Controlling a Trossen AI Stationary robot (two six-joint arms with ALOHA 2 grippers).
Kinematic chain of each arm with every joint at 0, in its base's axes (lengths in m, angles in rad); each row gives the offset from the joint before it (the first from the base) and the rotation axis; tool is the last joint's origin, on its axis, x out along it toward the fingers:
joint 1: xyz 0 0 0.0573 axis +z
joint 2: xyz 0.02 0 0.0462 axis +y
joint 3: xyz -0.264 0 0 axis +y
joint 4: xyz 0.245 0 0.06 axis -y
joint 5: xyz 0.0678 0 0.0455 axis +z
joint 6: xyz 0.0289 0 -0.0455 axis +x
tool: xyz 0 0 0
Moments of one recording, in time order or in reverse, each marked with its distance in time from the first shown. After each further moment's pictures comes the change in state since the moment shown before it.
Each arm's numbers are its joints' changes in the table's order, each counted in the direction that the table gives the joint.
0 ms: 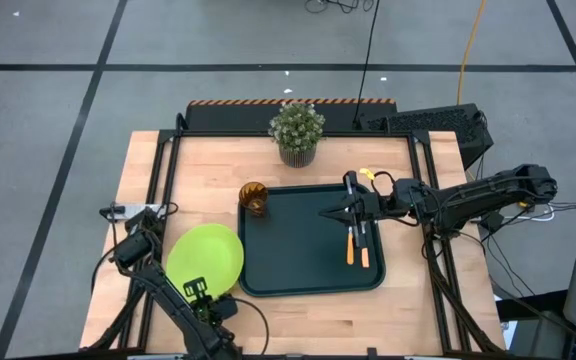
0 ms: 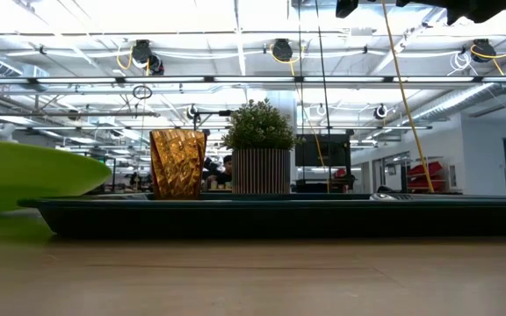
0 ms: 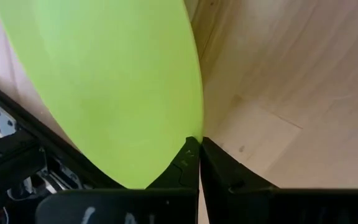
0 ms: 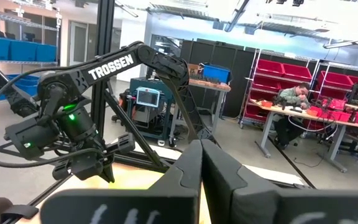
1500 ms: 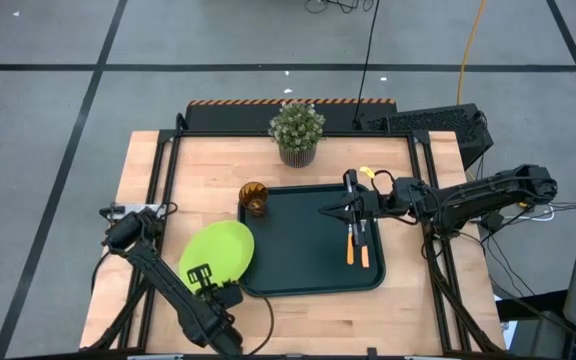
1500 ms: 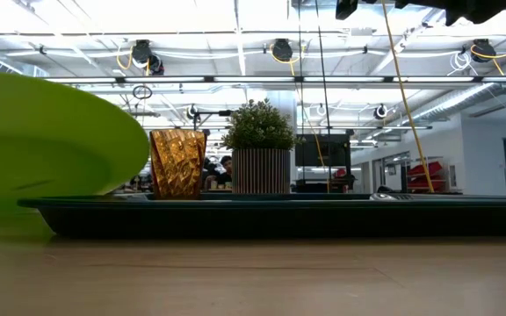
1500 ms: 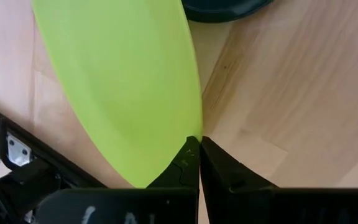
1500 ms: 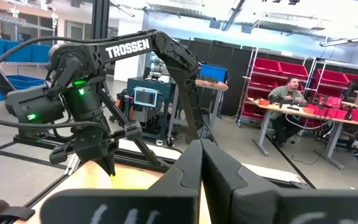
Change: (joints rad) left arm 0.072 -0.145 0.000 0.000 0.100 0.056; right arm -0.013 0.000 0.000 -0.001 0.000 0.009
